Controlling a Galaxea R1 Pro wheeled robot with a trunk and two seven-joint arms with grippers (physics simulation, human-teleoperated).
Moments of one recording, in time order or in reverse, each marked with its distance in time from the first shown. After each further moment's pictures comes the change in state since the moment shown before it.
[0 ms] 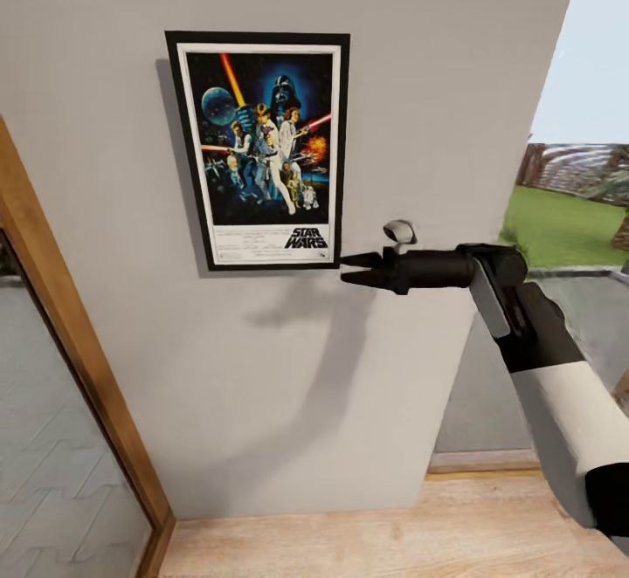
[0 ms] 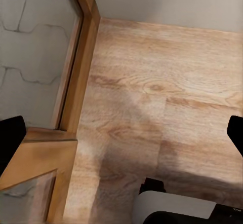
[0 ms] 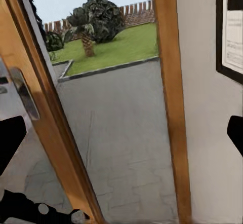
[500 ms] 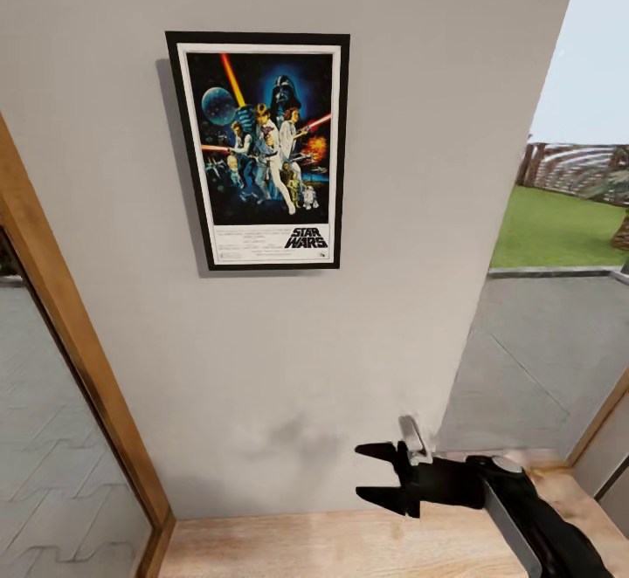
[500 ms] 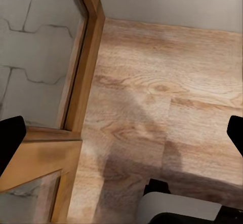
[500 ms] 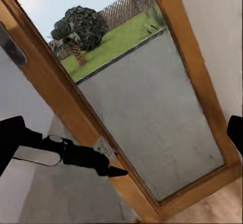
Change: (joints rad) left arm 0.000 0.011 0.008 0.000 0.001 0.001 -0.001; right arm 0.739 -0.052 -0.007 0.094 0.004 -0.529 0.000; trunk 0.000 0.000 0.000
